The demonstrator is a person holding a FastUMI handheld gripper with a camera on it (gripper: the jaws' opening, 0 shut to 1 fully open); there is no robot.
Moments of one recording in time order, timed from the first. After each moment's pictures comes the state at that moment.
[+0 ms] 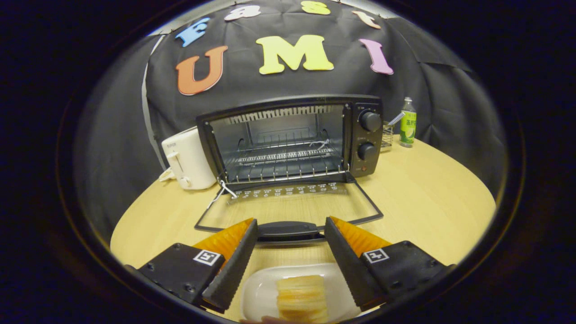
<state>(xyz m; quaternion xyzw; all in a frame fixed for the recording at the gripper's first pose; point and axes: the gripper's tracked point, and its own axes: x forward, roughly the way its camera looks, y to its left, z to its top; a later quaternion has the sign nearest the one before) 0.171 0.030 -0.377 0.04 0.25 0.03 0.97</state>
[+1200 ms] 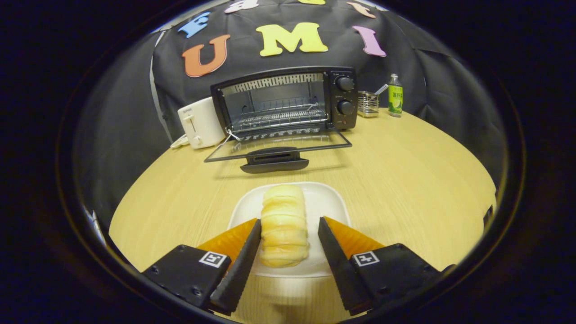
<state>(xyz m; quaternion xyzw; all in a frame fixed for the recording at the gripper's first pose) 0.061 0.010 -0.427 0.04 0.32 0.04 0.95</state>
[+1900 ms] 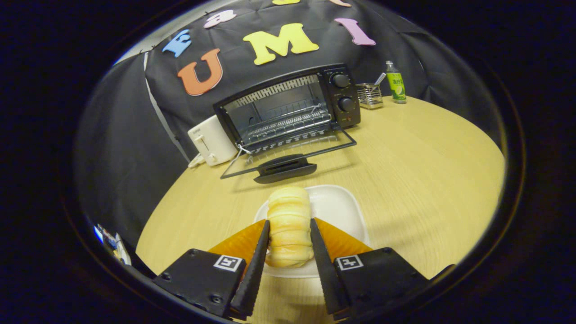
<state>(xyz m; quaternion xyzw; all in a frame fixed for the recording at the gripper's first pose) 0.061 0.028 -0.400 0.15 0.29 0.10 0.94</state>
